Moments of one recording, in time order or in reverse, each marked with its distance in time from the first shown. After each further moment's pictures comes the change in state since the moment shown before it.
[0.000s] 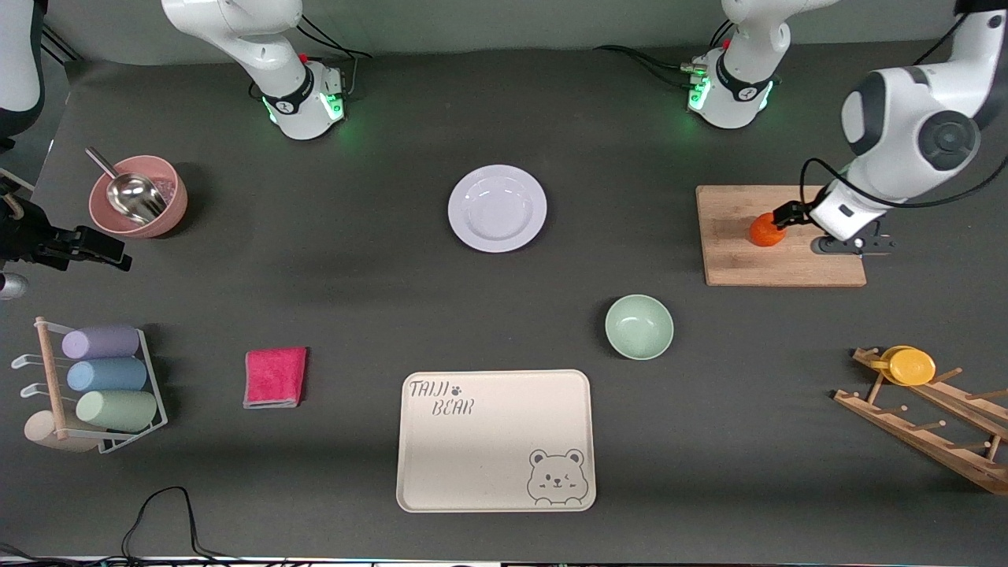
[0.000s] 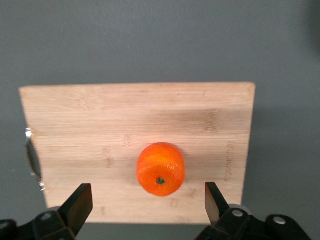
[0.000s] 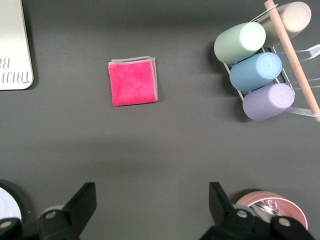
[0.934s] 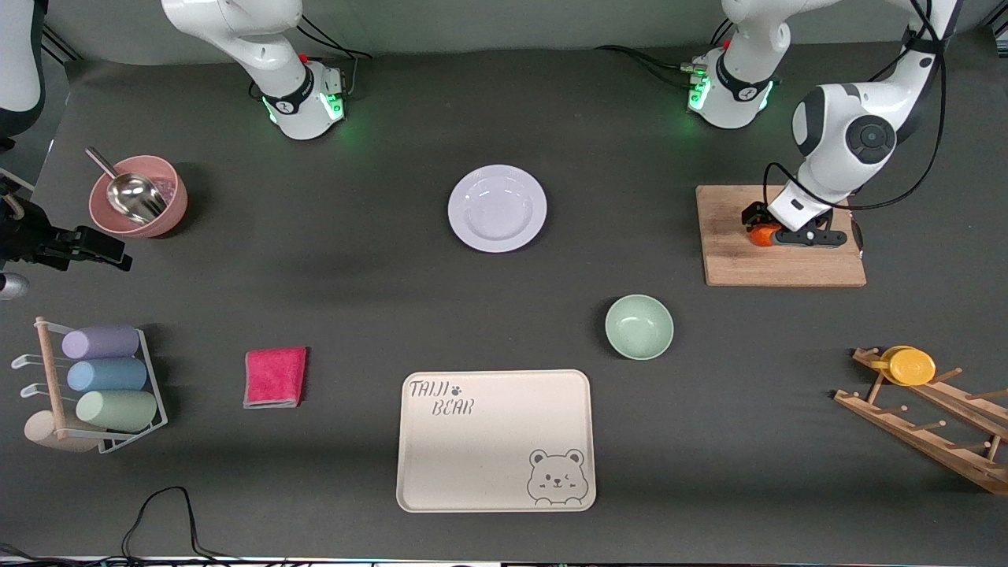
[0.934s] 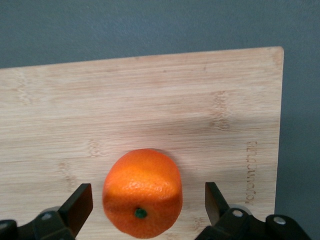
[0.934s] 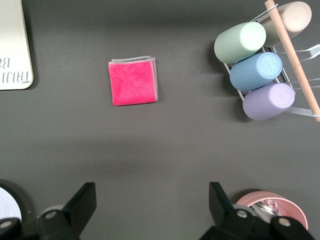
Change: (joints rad) left arm -0.009 0.113 -0.007 -0.198 0.036 0.366 0.001; right arm 0.000 0.000 0.000 -0.001 0.000 0.000 0.000
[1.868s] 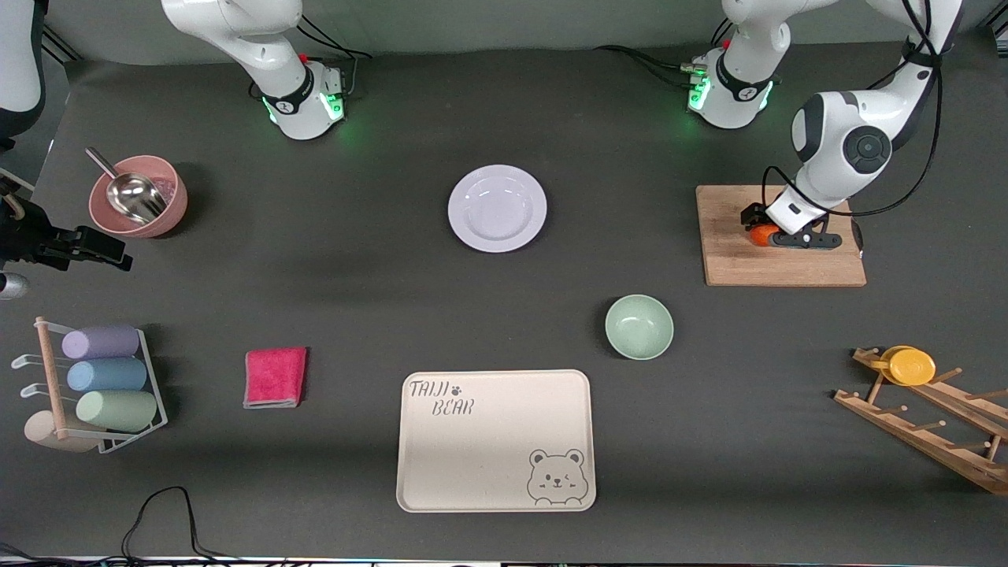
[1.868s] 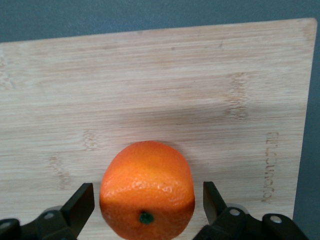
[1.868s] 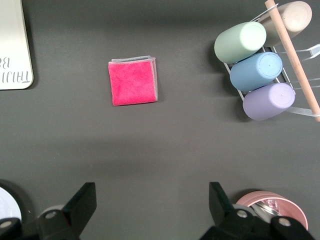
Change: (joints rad) left arm 0.026 0.054 0.007 -0.003 0.027 0.014 0.000; right arm 0.000 0.000 0.000 -0.001 0.000 0.000 0.000
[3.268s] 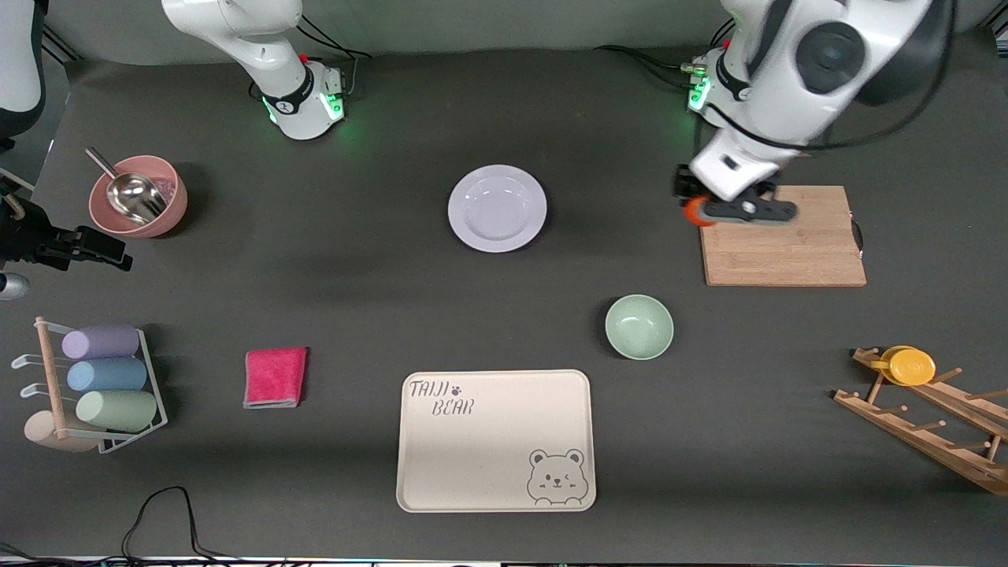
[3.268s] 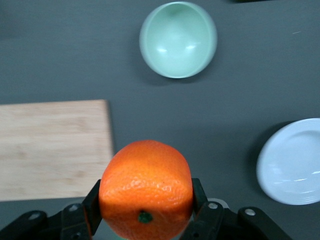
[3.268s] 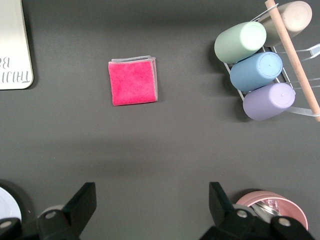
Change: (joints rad) left arm -0.335 -0.170 -0.200 0.673 -0.198 -0.790 -0.458; right arm 0.000 0.000 0.000 0.000 0.000 0.000 0.000
